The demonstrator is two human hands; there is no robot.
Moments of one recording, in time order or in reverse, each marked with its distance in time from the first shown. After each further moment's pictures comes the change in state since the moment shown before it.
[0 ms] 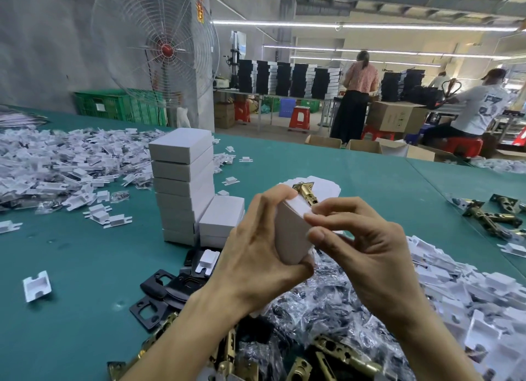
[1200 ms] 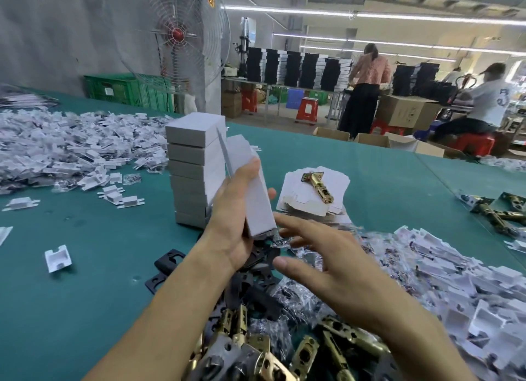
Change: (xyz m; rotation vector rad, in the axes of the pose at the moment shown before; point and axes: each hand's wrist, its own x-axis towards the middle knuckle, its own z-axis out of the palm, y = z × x) left_hand 0.023 -0.017 -0.020 -1.109 0.274 -0.718; right_hand -0.013 0.003 0.019 -0.687 -0.532 0.110
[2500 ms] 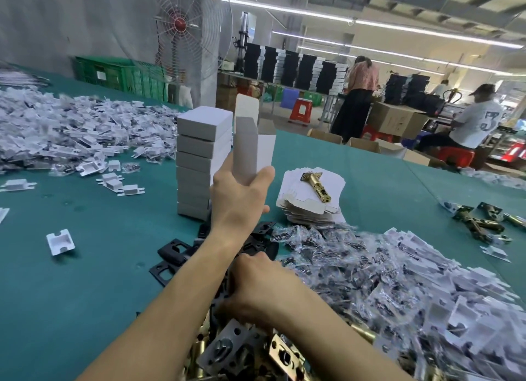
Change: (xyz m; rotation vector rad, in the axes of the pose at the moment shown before) left_hand 0.009 0.001 -0.010 0.430 0.230 0.477; right_hand 0.037 -0.059 0.078 -0.291 -0.385 0.290
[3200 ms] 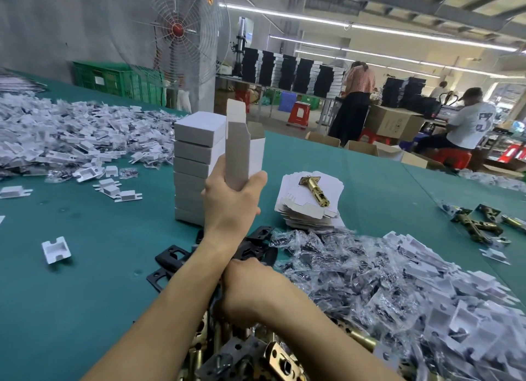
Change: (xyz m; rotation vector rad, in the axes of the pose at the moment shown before) left_hand 0.002 0.001 -0.007 0.024 0.010 0.030; right_hand 0.004 -0.014 -0.009 0.037 -0.101 0.001
